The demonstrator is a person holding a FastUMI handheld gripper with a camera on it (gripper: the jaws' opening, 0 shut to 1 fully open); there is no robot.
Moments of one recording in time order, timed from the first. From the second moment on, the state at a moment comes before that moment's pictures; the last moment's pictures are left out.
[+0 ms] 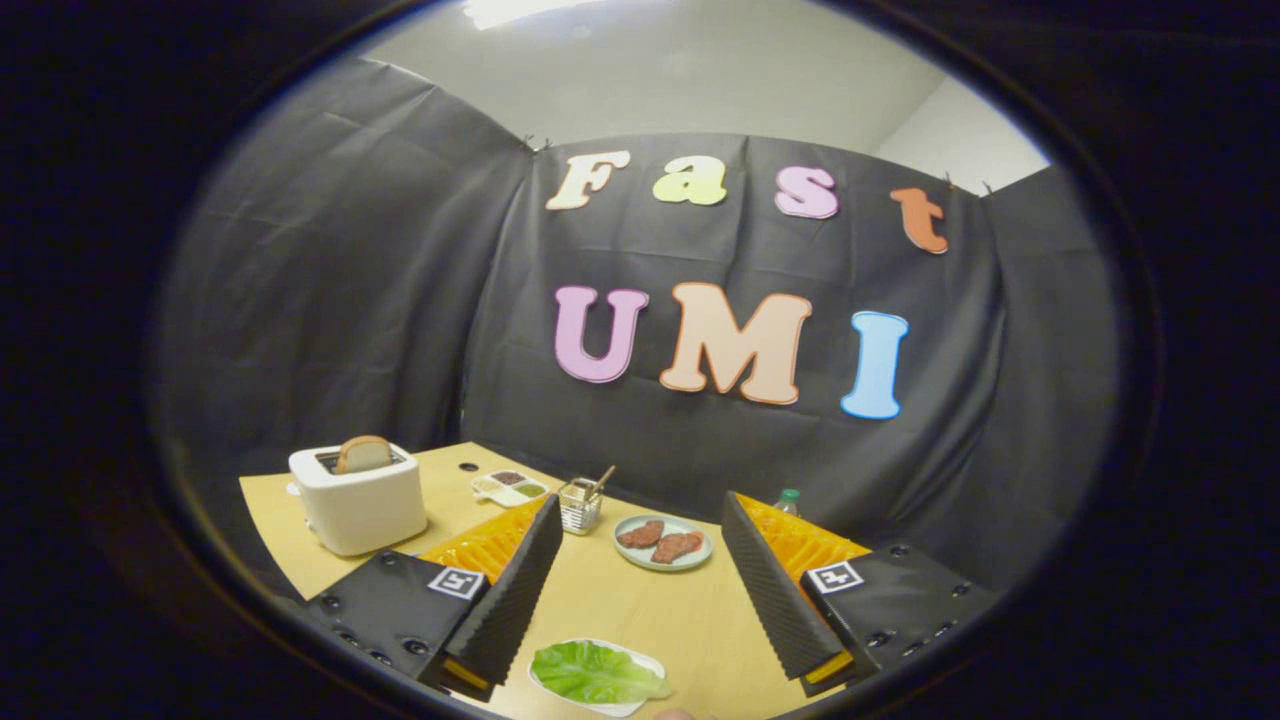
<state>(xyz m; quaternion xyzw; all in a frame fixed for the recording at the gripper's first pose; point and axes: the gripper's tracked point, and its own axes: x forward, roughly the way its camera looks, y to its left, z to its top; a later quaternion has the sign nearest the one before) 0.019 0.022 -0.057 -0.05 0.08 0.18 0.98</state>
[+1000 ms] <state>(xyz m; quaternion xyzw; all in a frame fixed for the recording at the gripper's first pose) 0.033 0.036 -0.164 -0.17 0.19 0.35 0.90</state>
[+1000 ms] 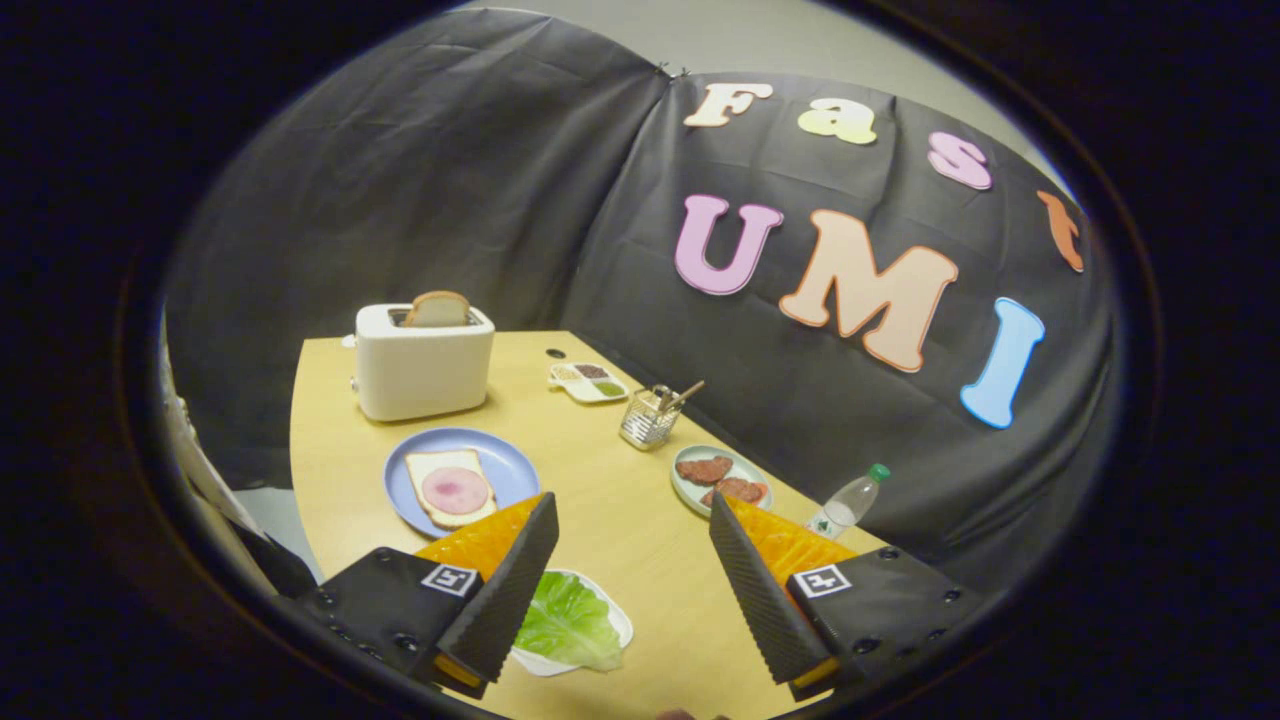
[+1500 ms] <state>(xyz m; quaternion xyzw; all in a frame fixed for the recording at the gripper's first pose) 0.025 0.045 -0.224 -0.20 0.25 0.42 0.85</state>
